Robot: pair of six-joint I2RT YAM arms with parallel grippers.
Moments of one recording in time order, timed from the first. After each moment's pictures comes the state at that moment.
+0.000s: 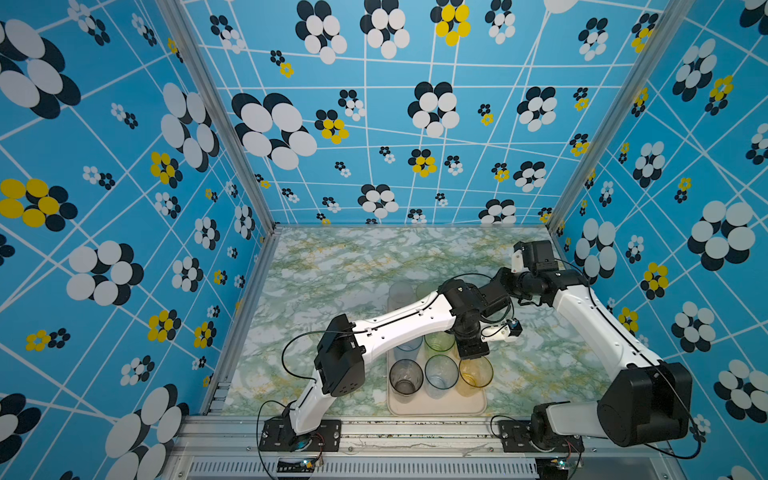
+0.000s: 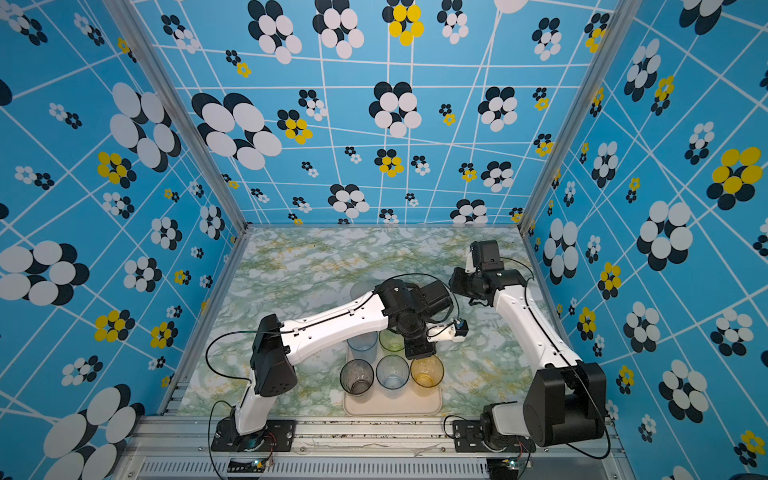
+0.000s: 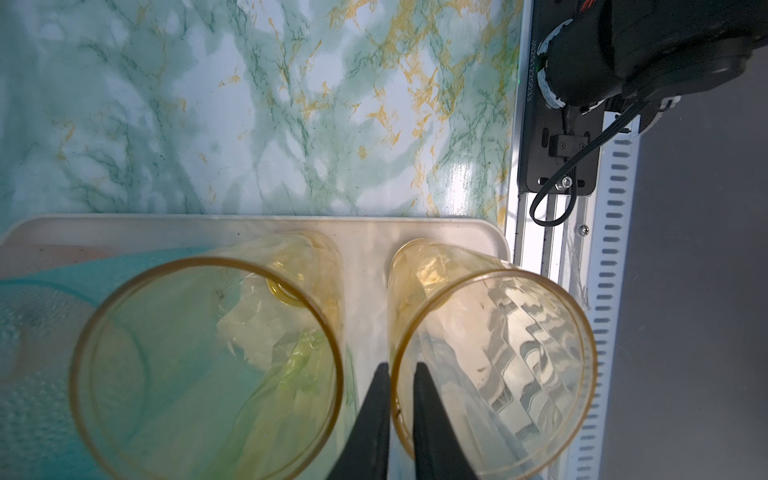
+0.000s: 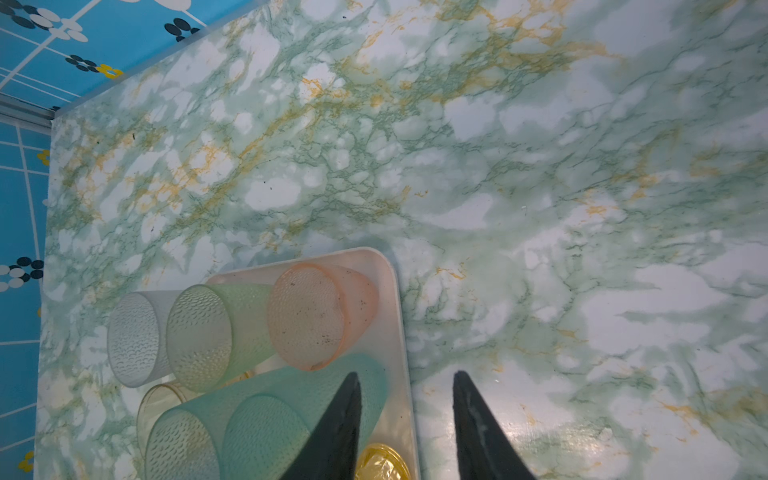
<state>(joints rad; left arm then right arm) -1.14 2.09 2.05 -1.21 0.26 0.32 0.13 1.38 1.12 -0.68 -0.14 0.36</state>
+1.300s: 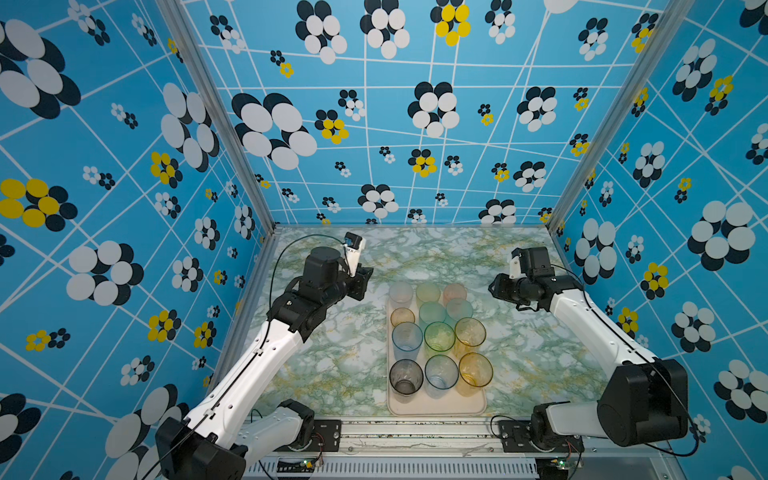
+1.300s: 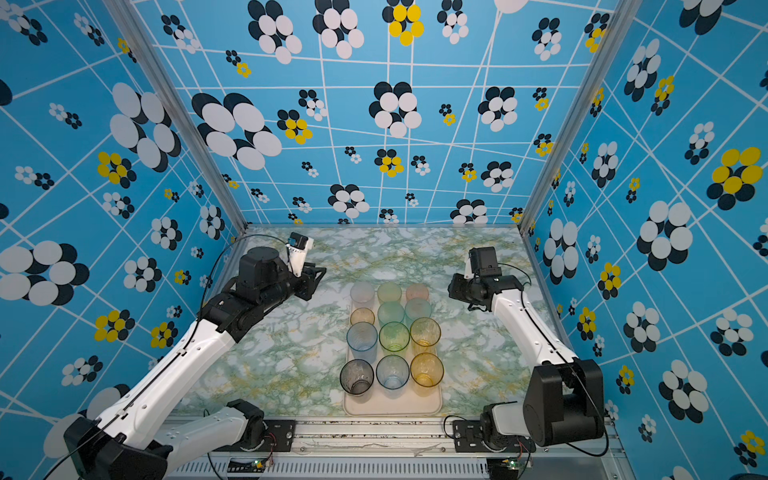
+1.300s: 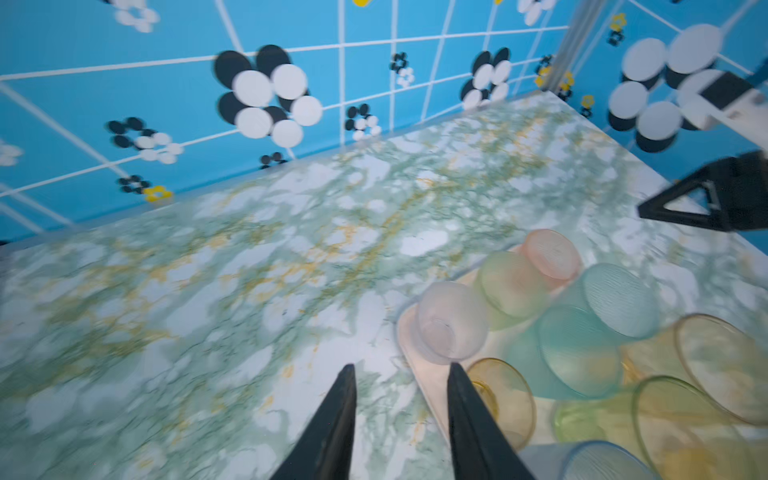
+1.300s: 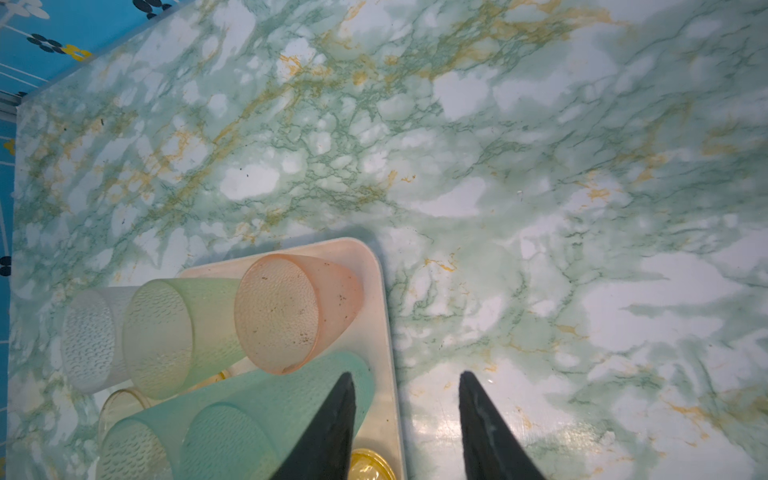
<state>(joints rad) -0.35 1.06 0.99 -0.38 0.07 -0.06 0.13 1.37 1.02 -0.60 -0.12 0.35</state>
